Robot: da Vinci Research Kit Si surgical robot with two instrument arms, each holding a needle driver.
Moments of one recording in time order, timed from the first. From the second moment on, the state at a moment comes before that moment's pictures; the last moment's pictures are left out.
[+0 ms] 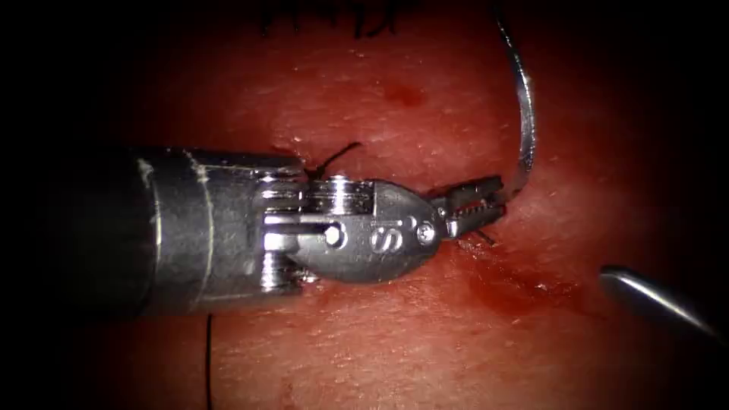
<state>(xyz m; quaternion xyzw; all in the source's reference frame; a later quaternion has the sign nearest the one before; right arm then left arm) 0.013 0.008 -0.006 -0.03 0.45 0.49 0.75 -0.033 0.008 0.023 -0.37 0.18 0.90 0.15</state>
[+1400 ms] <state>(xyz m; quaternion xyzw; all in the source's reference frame) 0.013 0.013 -0.004 -0.05 0.52 0.33 0.79 -0.033 0.009 0.020 -0.45 0.02 0.87 0.22</state>
